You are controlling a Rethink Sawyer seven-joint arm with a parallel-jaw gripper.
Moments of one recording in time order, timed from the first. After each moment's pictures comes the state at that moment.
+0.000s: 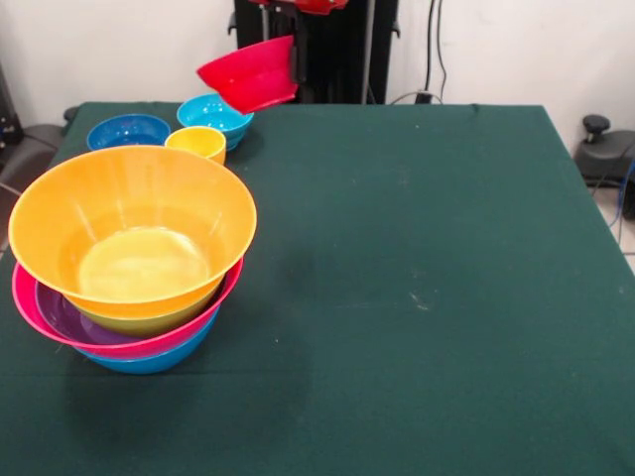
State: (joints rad) arm -0.44 -0.95 0.13 1.88 -0.03 0.51 2.06
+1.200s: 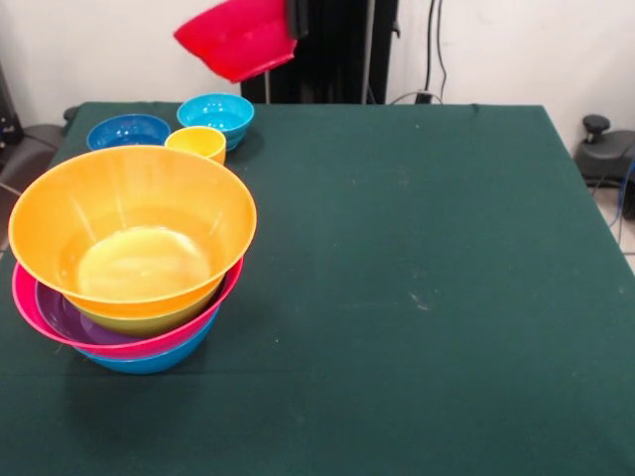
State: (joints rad) arm -0.50 -0.97 0.26 1.63 -0.08 0.80 2.06
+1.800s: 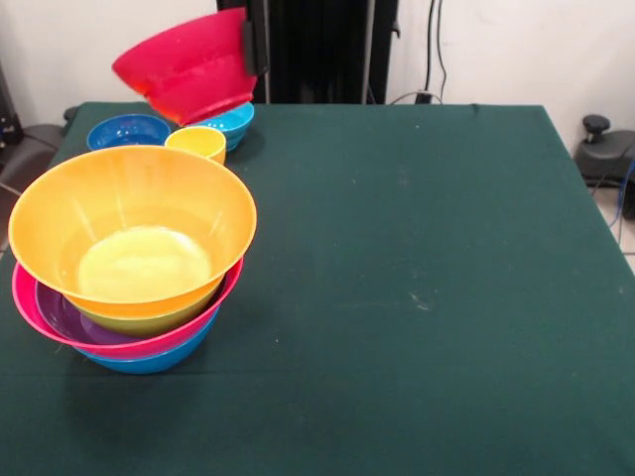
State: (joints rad) arm -0.51 -0.85 0.29 1.43 -0.12 0.82 2.06
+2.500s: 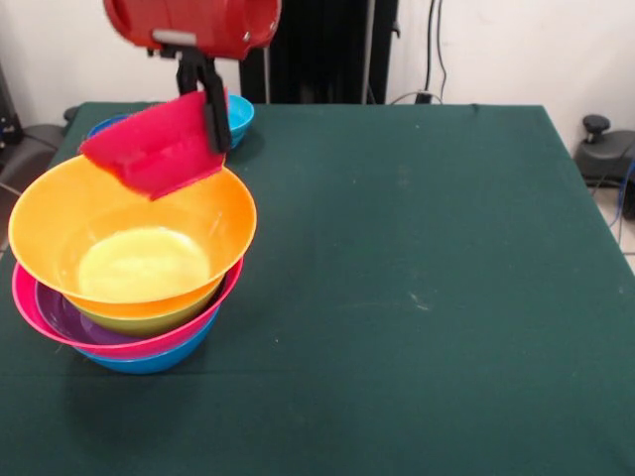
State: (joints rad) arm -0.55 -0.70 0.34 1.26 -0.16 0.89 2.06
